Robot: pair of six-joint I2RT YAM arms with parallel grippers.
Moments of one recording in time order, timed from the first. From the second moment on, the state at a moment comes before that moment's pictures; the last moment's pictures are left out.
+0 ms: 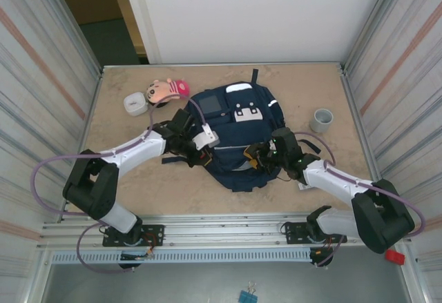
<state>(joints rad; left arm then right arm) -0.58 1.55 0.97 -0.58 0.51 0.42 0.54 1.22 0.52 0.01 -0.38 1.45</state>
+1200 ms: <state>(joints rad) -0.63 1.68 1.05 -0.35 0.22 1.11 0.26 1.16 0.66 -0.36 -0.61 0.91</state>
